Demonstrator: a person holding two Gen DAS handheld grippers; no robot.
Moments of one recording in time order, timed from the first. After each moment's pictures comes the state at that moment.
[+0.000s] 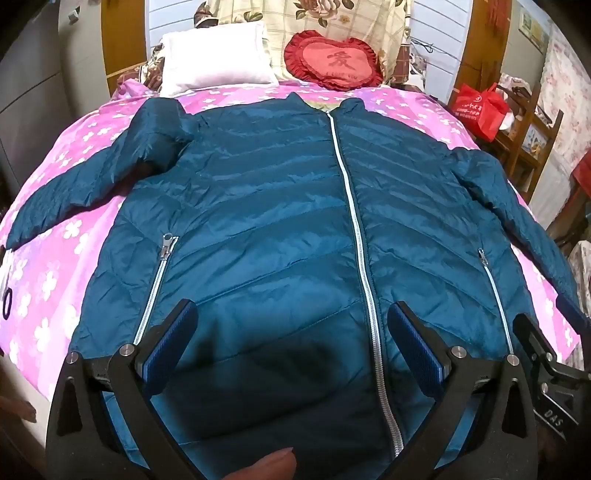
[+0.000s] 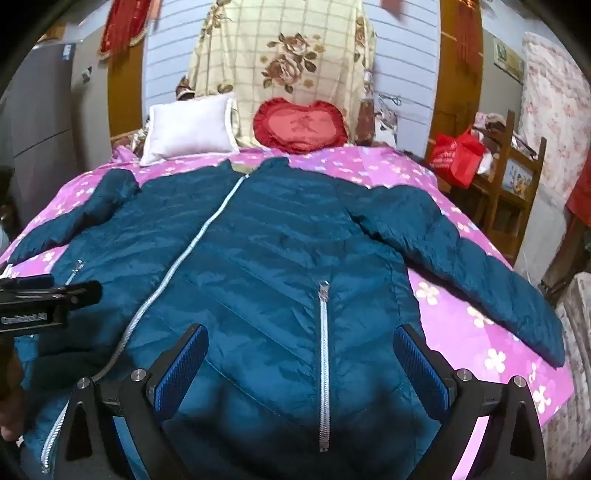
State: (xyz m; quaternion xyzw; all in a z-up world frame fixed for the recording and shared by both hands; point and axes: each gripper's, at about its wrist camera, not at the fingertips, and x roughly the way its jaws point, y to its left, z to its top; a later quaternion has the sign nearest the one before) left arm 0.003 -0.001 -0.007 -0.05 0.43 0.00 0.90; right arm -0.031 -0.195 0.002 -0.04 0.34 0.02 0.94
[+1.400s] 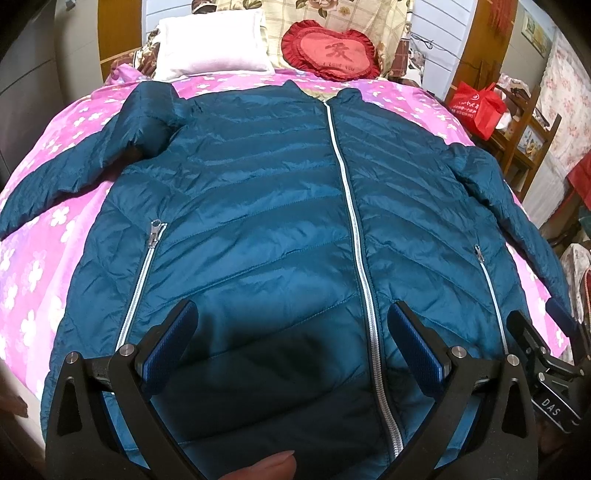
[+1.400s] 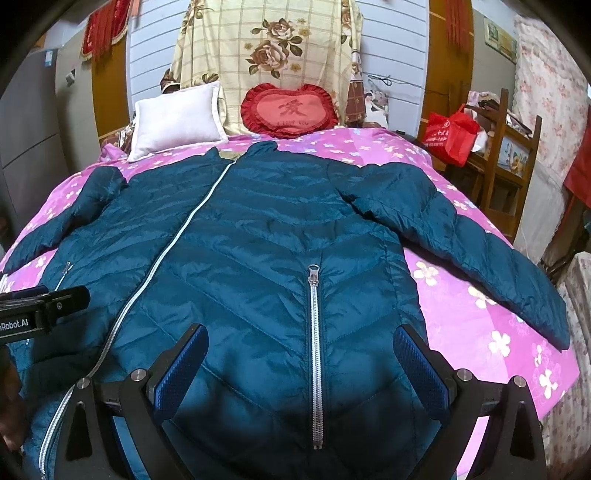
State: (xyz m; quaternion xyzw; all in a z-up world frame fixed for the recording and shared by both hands) left arm 0.005 -0.001 -0.015 -0.07 0.44 -0.01 0.89; right arm -0.024 -0.203 -0.002 -0.02 0.36 0.01 0.93
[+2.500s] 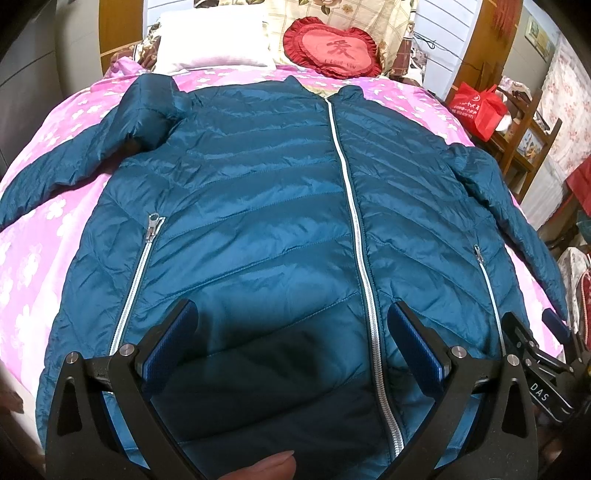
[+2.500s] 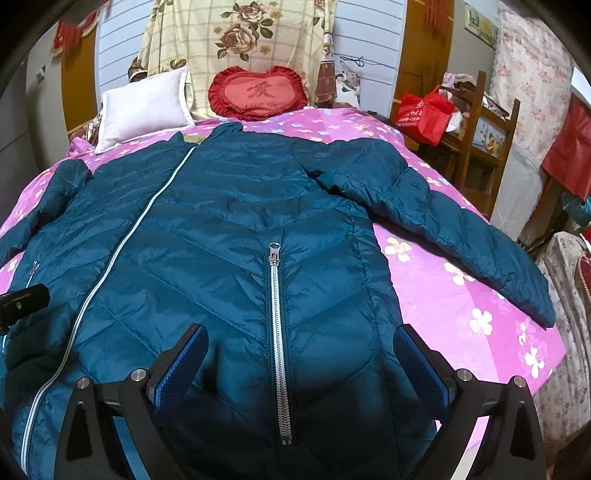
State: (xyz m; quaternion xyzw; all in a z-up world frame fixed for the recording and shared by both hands) left arm 0.004 -0.001 -0.020 -0.07 0.45 -0.01 0.89; right arm -0.017 -0.218 -0.017 -0.02 0.39 -0.05 0.92
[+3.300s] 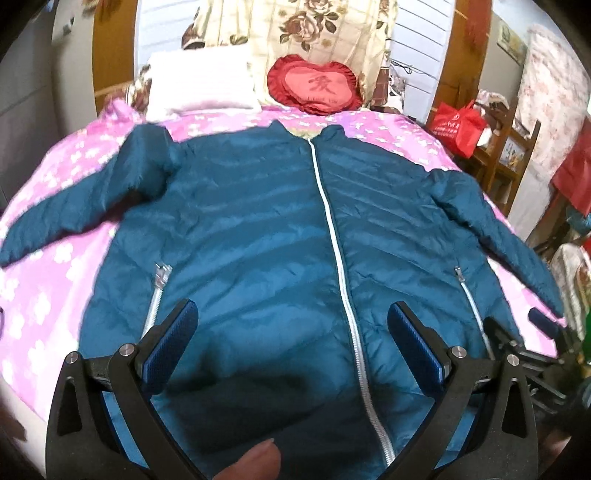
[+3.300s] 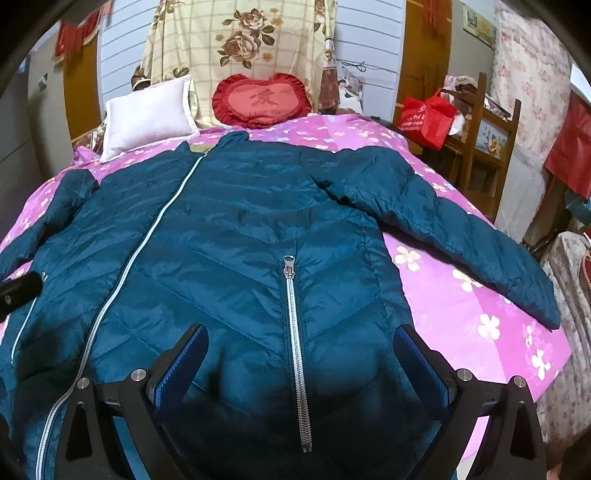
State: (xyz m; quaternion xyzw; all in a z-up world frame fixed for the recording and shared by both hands) left arm -0.009 -0.001 0.015 -0.04 0.38 -0.03 0.92; right arm -0.014 -0.211 -0.010 -0.01 0.38 -0.04 0.92
